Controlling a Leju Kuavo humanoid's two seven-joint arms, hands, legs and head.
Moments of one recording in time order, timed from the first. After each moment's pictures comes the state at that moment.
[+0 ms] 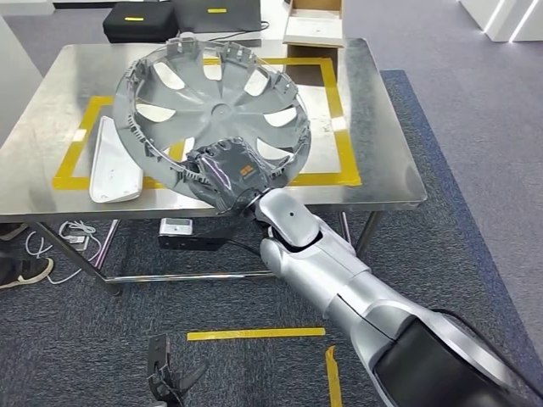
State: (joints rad) left arm -0.22 -0.31 0.78 -0.23 -0.41 0.14 -0.33; right arm -1.01 0.35 1.00 -0.46 0.89 -0.51 -0.15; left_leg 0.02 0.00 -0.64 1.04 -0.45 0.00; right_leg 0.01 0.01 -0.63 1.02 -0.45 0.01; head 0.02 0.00
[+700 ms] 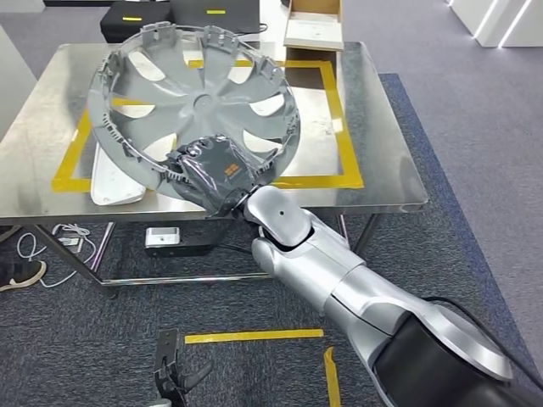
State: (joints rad) left arm -0.22 -0.30 0.68 -0.23 -0.46 0.16 -0.34; right arm -1.06 0.35 1.12 -0.48 0.86 -0.56 -0.14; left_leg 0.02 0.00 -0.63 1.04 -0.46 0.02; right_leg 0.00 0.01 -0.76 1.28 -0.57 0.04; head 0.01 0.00
